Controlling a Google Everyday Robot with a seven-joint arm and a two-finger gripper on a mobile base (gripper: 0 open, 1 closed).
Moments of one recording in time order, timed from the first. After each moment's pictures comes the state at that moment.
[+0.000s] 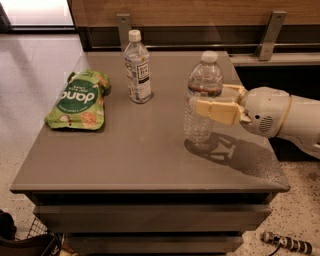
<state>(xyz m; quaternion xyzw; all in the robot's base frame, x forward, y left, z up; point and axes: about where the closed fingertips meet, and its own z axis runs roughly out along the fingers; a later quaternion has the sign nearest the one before) 0.501 -0.107 0.945 -0.34 0.64 0.38 0.58</state>
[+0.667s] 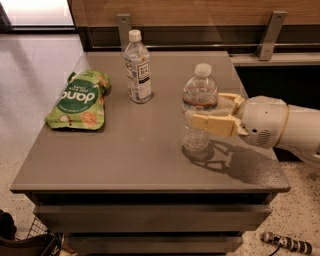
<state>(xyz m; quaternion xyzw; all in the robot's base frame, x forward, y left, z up) 0.478 -0.095 0.936 -0.38 0.62 0.37 0.58</state>
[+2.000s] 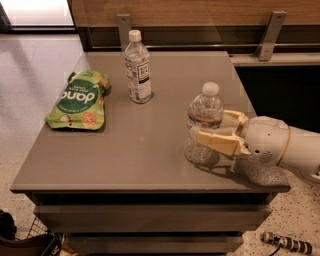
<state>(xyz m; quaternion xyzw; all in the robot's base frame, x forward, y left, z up) 0.464 -0.107 0.898 -0.38 0.61 0.37 0.59</state>
